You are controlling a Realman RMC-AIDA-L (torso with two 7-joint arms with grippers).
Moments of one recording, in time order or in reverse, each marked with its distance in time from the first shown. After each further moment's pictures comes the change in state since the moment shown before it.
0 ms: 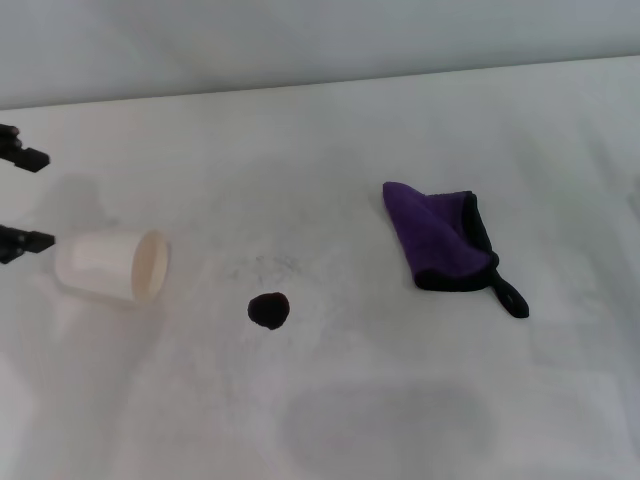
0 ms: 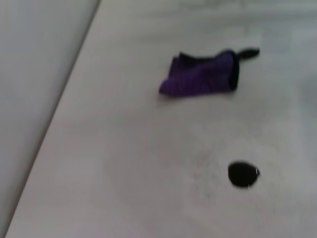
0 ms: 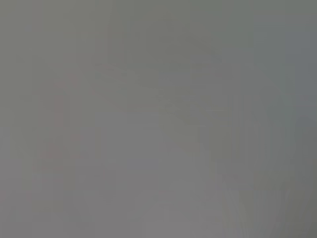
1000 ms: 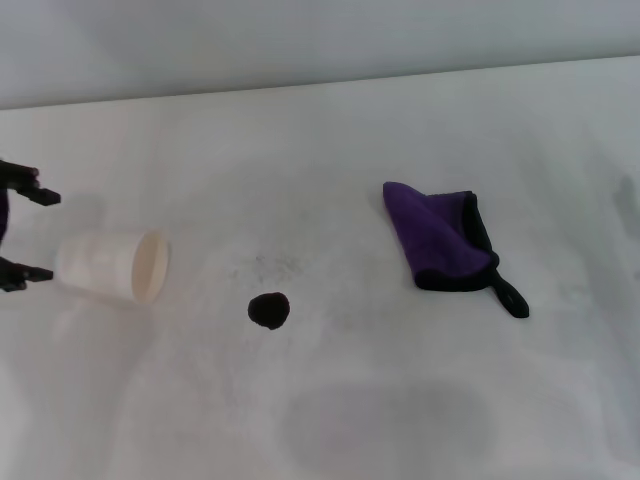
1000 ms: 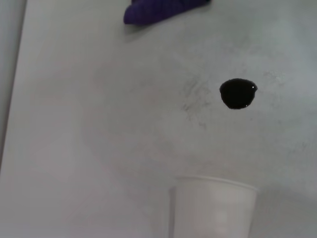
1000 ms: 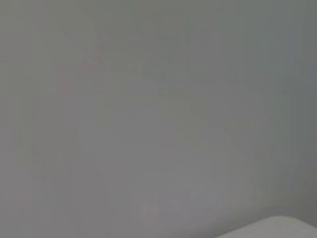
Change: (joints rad) left arm 0.047 -0.015 -0.002 0.217 0.064 -0.304 0.205; right arm 0.038 0.005 0.098 0.103 -0.001 -0.073 0.015
